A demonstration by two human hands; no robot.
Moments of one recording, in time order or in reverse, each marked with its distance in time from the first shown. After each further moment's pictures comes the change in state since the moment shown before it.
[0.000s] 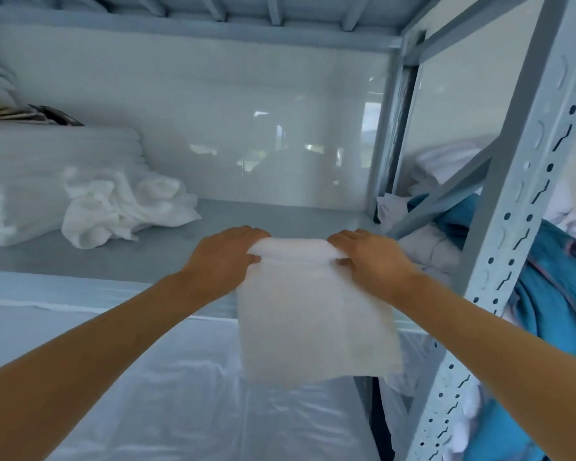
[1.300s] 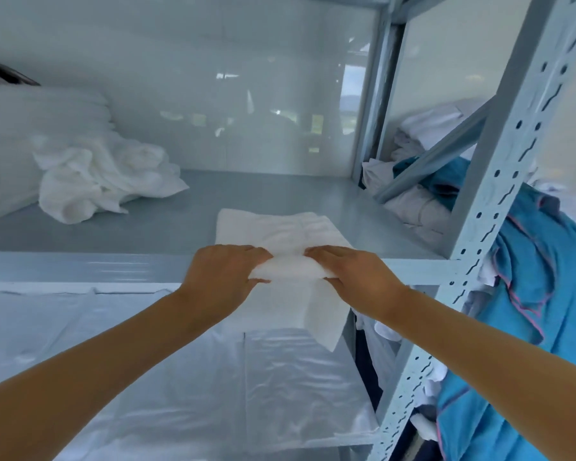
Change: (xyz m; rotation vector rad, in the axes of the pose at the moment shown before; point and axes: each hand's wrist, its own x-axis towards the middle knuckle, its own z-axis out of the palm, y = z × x) left_hand -0.079 0.014 0.001 0.116 0.114 0.204; right_hand -0.060 -0.087 0.014 0.161 -0.122 0.042
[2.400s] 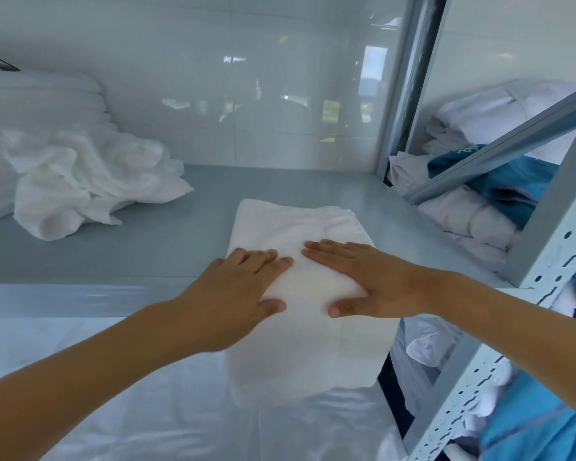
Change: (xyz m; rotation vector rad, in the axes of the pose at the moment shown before) left_hand 0.032 -0.056 0.024 0.012 -0.610 0.024; right_hand 0.079 0.055 0.022 0.142 -0.454 -0.132
